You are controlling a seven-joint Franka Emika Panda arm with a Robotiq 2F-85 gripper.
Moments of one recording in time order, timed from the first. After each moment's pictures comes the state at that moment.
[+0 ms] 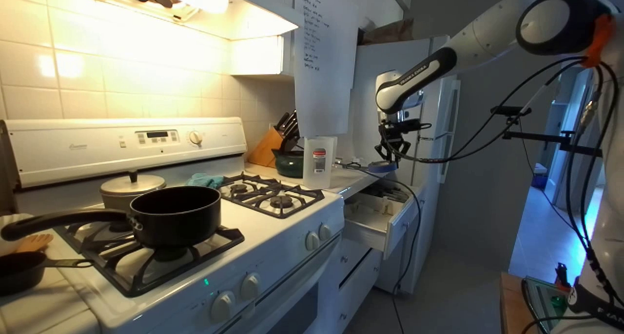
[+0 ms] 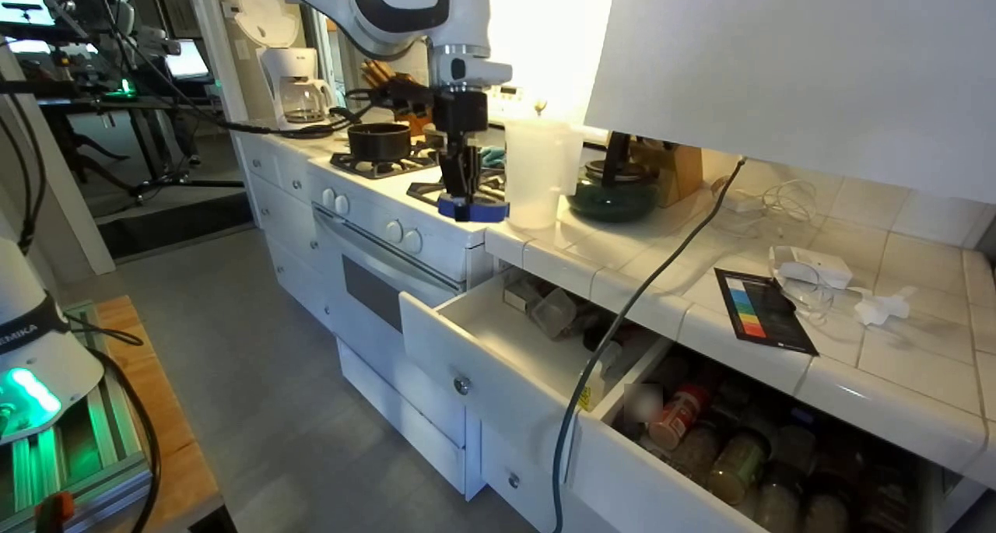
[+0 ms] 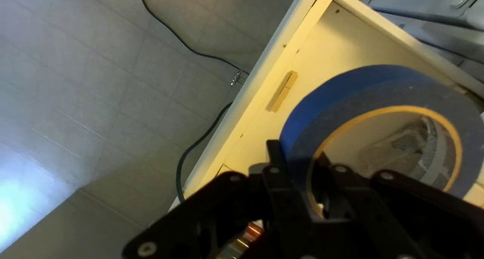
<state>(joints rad) -0.25 0.27 -0.28 -1.80 -0.20 2.04 0.62</state>
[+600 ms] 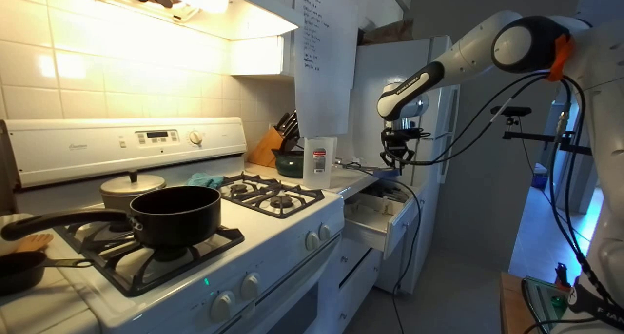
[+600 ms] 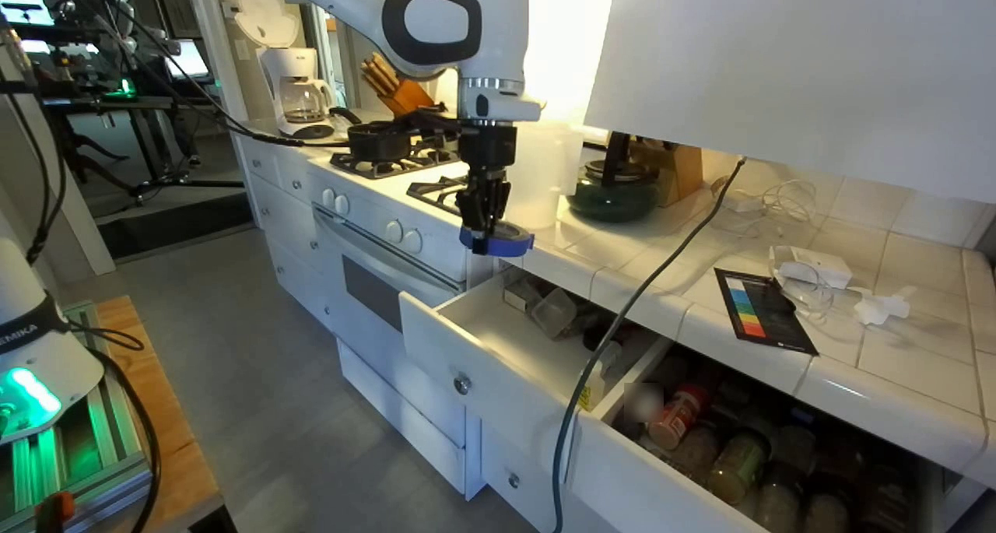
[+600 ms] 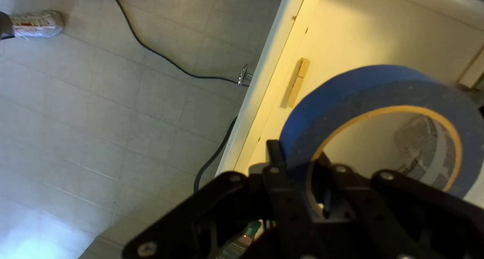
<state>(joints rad) -0.31 0.40 -0.33 -1.70 -0.06 2.03 0.64</state>
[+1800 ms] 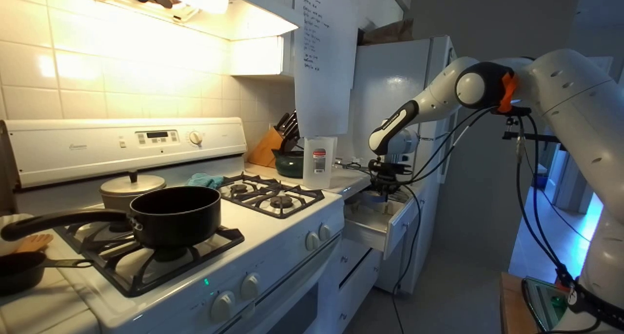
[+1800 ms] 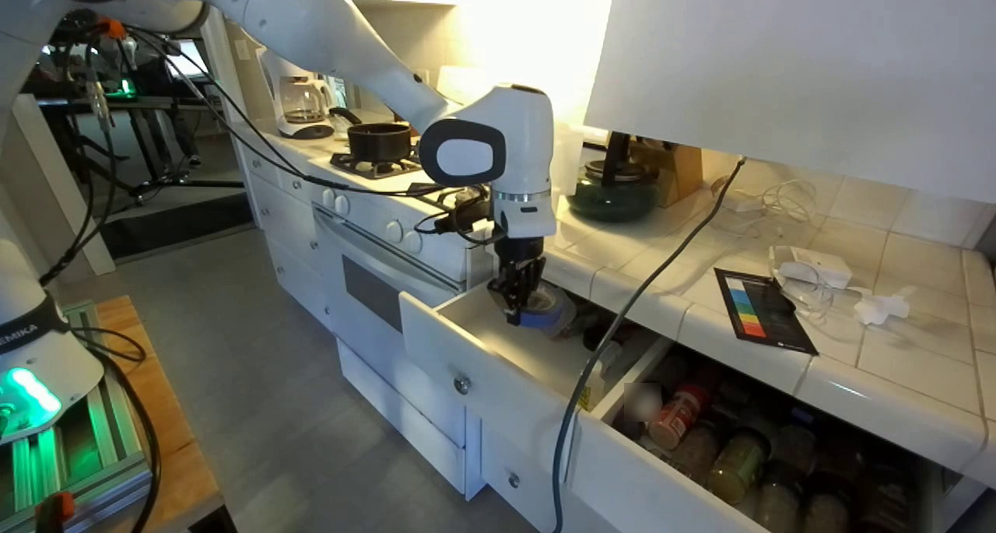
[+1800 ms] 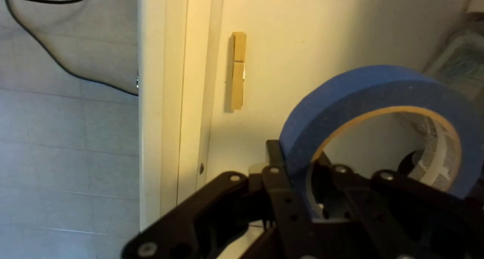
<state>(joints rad) -0.36 0.70 -0.32 -1.61 0.19 2.31 0.70</state>
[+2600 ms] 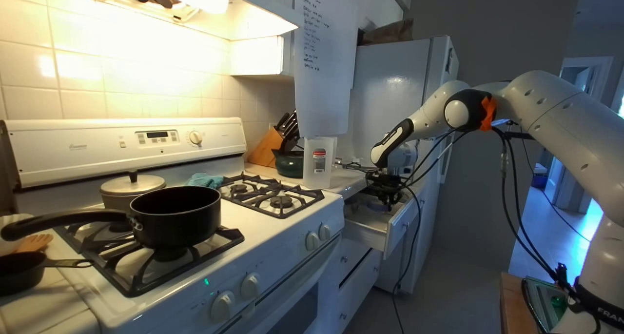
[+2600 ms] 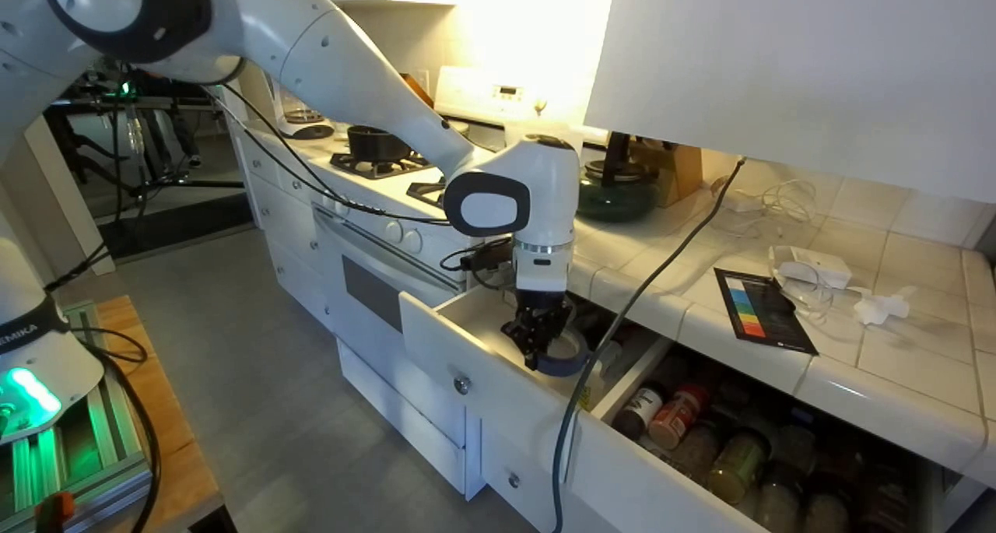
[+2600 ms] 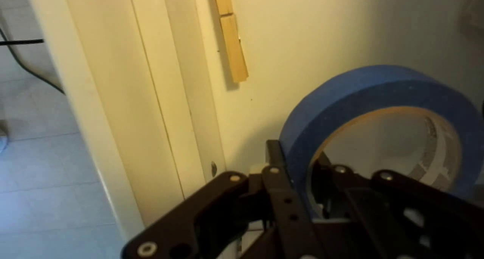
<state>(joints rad) -0.43 0.89 -0.33 -1.43 0.23 2.31 0.91</state>
